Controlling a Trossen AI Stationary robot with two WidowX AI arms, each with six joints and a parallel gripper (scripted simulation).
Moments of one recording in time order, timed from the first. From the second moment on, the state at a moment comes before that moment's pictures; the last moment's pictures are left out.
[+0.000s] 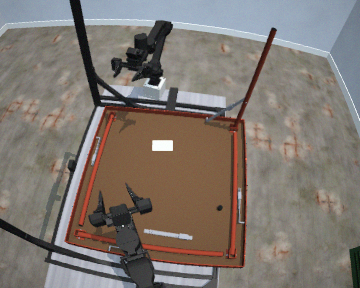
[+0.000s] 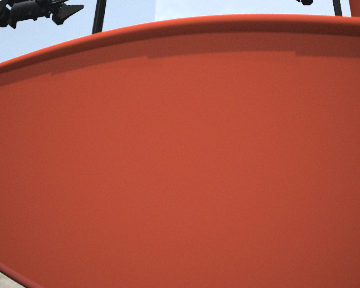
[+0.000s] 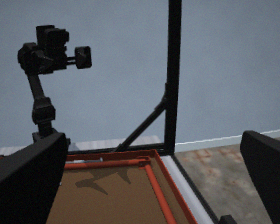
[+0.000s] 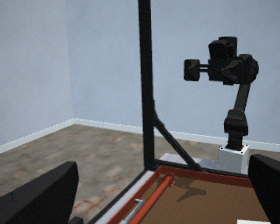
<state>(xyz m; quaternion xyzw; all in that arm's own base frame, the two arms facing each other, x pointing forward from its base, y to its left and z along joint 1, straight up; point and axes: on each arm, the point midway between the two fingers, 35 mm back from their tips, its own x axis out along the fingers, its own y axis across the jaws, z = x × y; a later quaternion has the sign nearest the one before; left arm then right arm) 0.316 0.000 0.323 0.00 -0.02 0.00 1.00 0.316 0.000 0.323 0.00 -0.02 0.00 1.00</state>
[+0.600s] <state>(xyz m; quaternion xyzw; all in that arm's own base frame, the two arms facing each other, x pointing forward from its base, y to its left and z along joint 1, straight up) 0.316 0.000 0.323 0.00 -0.02 0.00 1.00 0.316 0.000 0.323 0.00 -0.02 0.00 1.00</state>
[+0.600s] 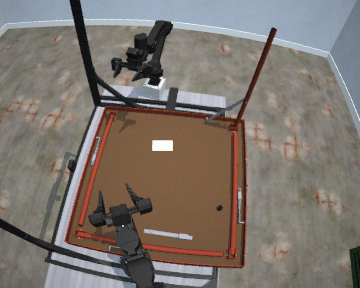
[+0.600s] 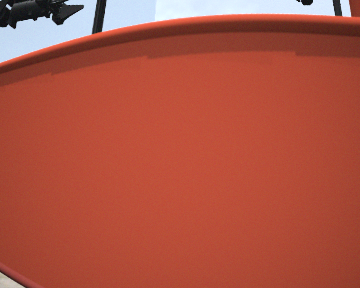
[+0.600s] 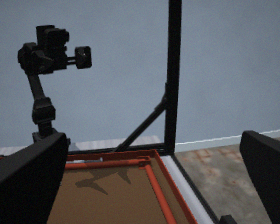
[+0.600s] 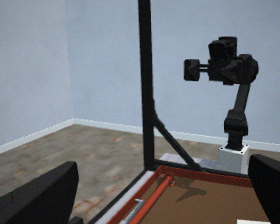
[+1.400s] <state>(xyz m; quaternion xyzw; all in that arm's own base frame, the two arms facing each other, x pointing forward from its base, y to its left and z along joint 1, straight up) 0.346 0.174 0.299 0.01 0.20 0.10 0.98 0.268 -0.062 0.344 -0.01 -0.01 0.00 1.00</state>
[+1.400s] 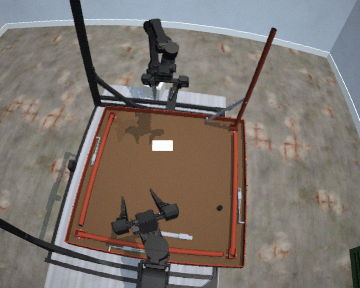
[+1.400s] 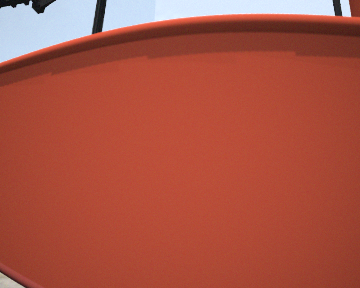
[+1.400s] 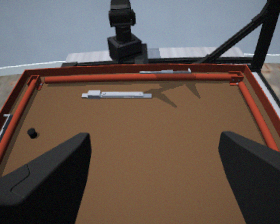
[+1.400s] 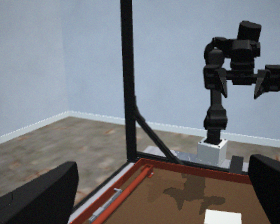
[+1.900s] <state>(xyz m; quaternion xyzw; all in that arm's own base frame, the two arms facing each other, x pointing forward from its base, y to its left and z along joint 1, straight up) 0.305 0.280 0.283 -0.08 0.27 0.13 0.95 0.229 -0.075 0.358 0.00 0.00 0.00 1.00</state>
